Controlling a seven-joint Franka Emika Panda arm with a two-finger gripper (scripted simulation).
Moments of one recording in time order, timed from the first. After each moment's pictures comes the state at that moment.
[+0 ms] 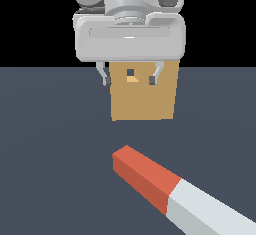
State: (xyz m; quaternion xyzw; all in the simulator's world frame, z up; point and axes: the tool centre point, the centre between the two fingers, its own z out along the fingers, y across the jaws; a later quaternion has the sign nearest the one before) arm 0.005 -0.032 0.168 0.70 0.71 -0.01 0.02
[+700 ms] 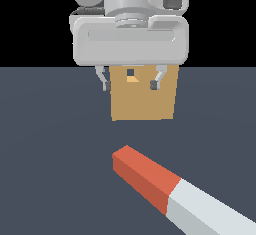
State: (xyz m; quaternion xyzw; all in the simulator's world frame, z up) arm 0.007 -0.047 0.160 0.68 0.73 -0.01 0.02
